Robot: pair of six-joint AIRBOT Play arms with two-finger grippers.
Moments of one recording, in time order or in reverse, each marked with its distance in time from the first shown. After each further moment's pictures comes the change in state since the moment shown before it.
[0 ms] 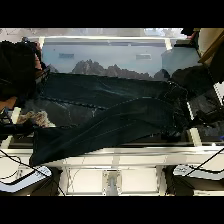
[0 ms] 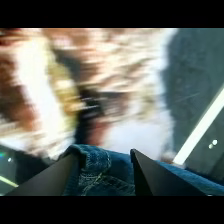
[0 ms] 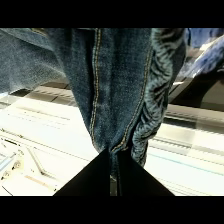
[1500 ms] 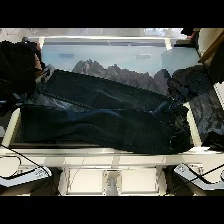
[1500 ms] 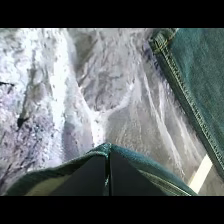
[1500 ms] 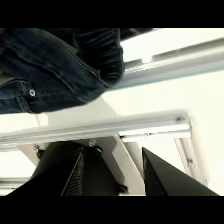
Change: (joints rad) left arm -0.081 -0.119 0.395 -0.041 0.035 -0.147; right arm -0.264 0.267 -0.209 -0.306 -0.060 -0.041
